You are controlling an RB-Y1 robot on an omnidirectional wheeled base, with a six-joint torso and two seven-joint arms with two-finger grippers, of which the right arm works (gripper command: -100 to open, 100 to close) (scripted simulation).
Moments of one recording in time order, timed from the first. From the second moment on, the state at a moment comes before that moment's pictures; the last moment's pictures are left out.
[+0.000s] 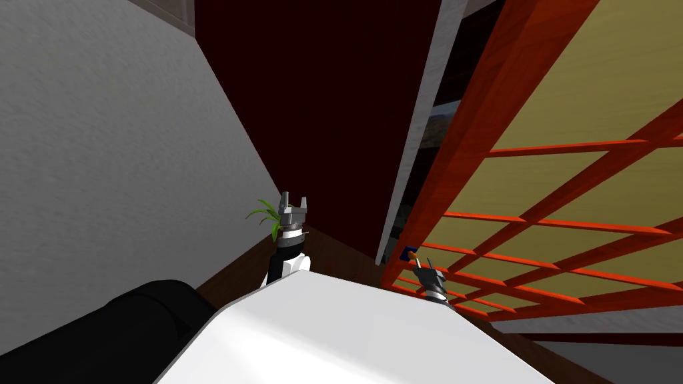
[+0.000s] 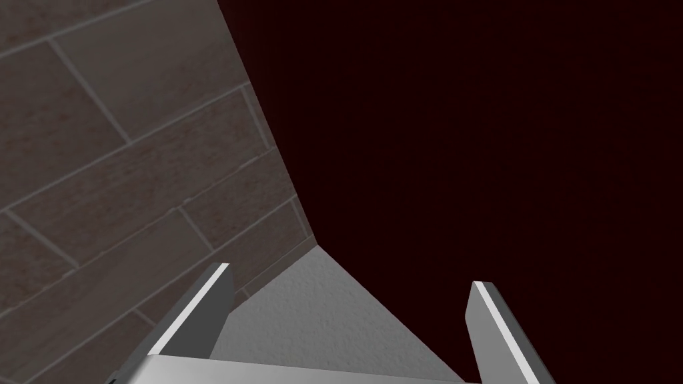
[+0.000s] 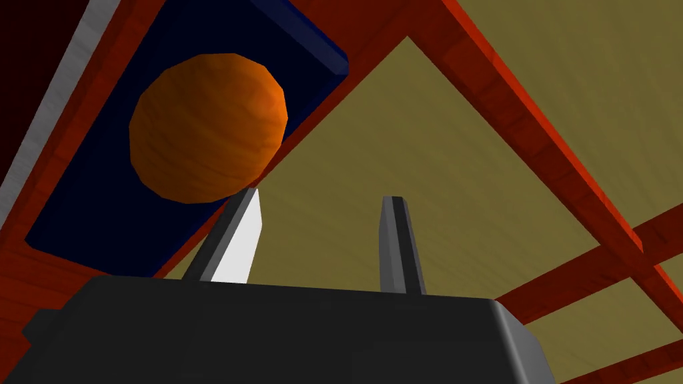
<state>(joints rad) 0.19 -0.23 -0.02 -0.89 -0.26 -0.87 -0.88</state>
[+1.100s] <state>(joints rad) 0.16 -0.19 0.01 -0.87 -0.43 -0.86 -1.04</state>
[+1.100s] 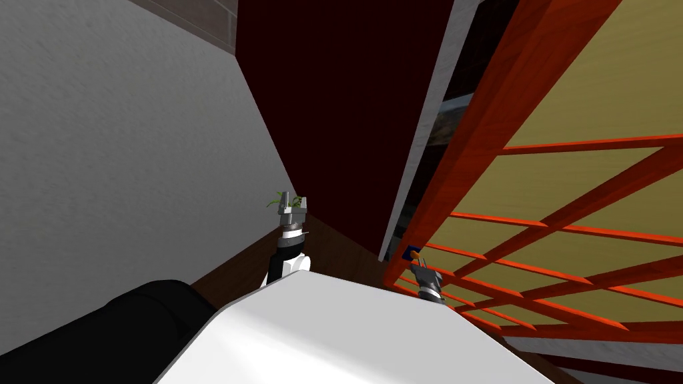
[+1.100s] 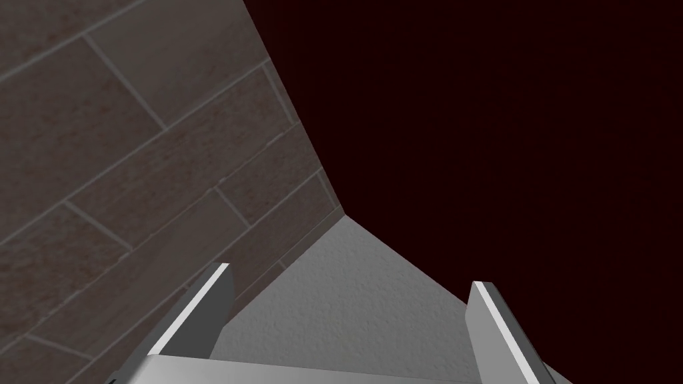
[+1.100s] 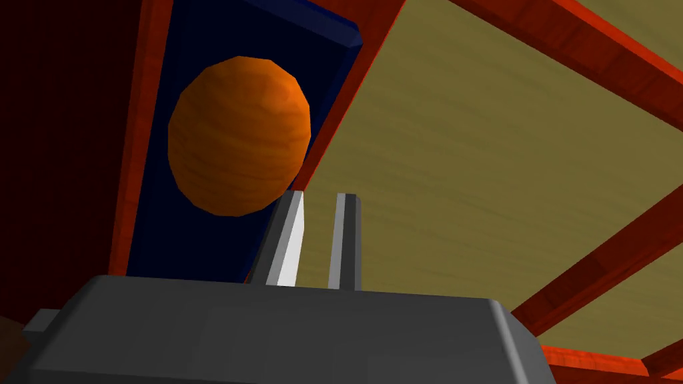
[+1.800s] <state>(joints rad) 0.14 -0.16 0.03 -0.86 -0.55 -0.86 -1.15</state>
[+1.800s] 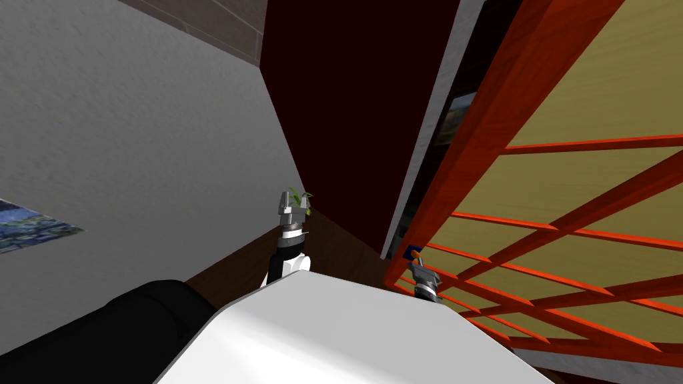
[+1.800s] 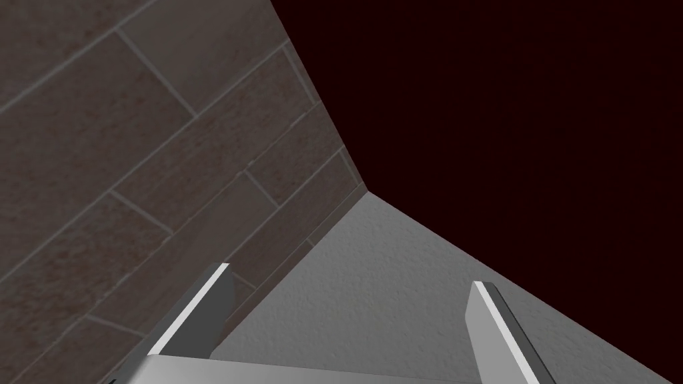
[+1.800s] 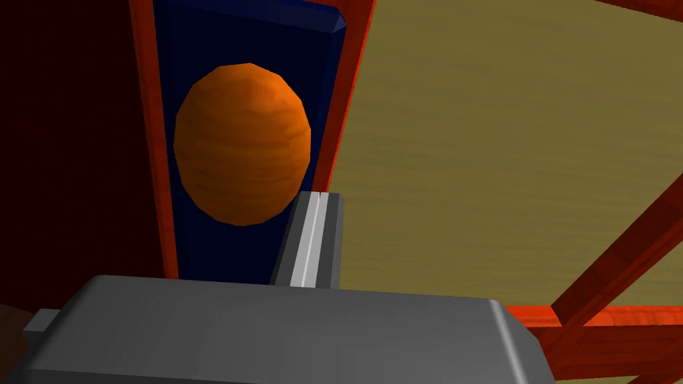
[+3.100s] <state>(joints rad) 0.10 -0.17 0.00 -0.85 -0.67 -0.78 -1.23</state>
